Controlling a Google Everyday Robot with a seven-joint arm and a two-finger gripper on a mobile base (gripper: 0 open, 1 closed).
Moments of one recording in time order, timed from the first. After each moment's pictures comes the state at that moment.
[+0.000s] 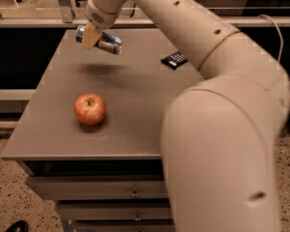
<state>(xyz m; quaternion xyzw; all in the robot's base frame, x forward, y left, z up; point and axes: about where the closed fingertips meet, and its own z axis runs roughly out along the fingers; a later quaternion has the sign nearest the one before) 0.745 0.136 0.928 -0.59 0.74 0.07 0.31</state>
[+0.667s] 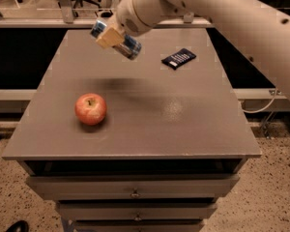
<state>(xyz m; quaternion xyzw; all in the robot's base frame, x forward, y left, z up) 0.675 0.073 0.972 -0.54 0.70 0.13 0.45</state>
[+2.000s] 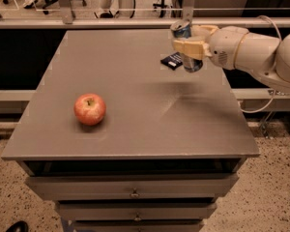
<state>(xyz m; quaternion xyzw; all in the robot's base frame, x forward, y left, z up) 0.648 -0.130 0.968 -0.34 0.65 0.21 0.64</state>
